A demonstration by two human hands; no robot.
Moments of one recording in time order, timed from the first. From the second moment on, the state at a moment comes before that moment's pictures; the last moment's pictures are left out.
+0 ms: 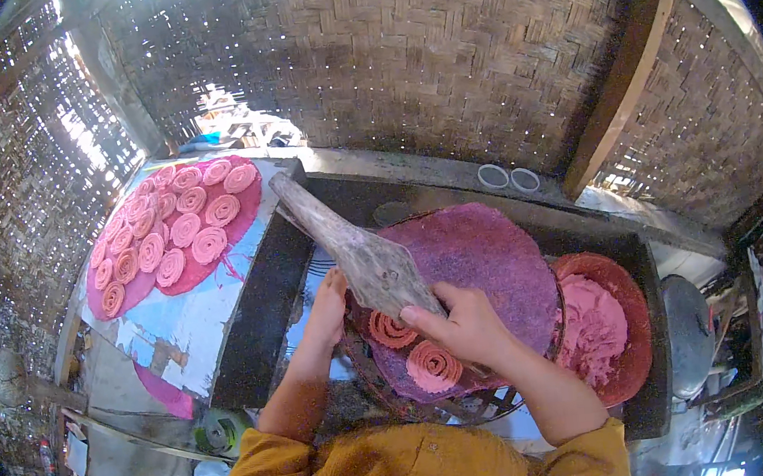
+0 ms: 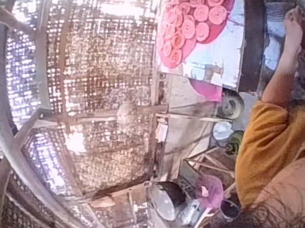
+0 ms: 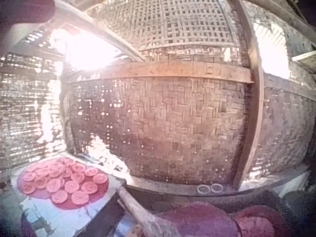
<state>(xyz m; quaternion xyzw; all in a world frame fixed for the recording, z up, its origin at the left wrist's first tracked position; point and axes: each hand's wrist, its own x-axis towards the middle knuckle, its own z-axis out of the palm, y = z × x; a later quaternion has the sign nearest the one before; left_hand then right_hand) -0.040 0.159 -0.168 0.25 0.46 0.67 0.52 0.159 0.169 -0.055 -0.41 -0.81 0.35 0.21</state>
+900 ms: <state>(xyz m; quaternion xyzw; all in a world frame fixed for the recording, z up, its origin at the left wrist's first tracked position) 0.003 0.066 -0.187 0.61 0.71 0.35 0.02 0.201 0.157 -0.064 -0.45 -0.74 0.40 0.29</state>
